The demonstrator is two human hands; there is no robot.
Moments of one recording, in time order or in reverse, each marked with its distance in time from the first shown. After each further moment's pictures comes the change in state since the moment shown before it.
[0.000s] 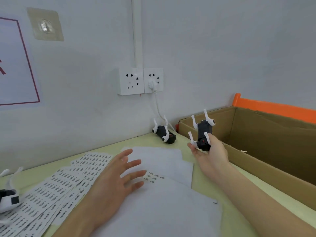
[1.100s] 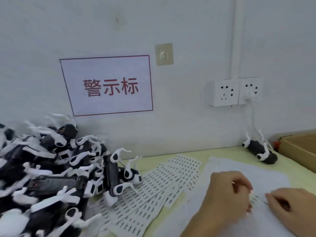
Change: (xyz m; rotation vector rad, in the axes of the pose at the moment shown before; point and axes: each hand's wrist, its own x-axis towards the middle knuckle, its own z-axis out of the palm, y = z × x) left_hand -0.011 0.004 0.036 0.816 0.058 0.331; right_hand 0.008 0.066 -0.027 -1.793 -0.447 -0.732
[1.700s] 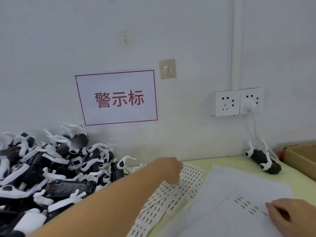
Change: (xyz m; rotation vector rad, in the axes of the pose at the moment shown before) left_hand 0.046 0.023 -0.129 1.395 -0.477 -0.394; right_hand 0.014 -0.004 -0.001 -0.091 -0.030 -0.020
